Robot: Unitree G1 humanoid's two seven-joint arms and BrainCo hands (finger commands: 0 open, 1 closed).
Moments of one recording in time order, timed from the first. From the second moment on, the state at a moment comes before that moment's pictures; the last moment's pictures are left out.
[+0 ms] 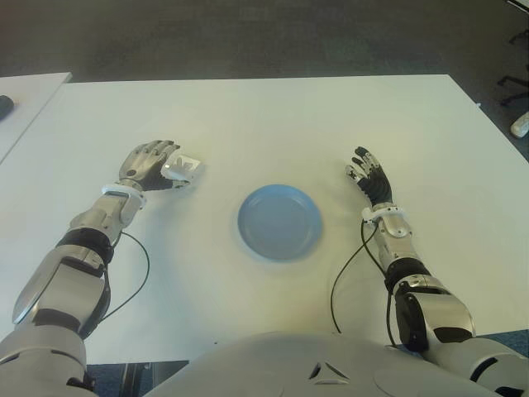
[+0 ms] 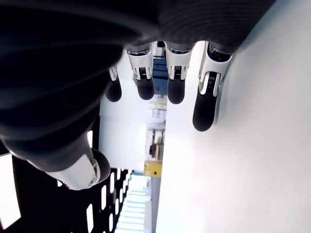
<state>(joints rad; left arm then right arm) -0.52 0.69 -0.44 1.07 0.81 -0.41 0.46 -0.38 -0.21 -0.12 1.04 0.04 -0.55 0.12</state>
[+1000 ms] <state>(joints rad) -0.61 0.69 -0.57 1.22 0.88 -0.38 0.55 -0.29 -0.20 -0.12 0.90 0.04 -0.54 0.10</state>
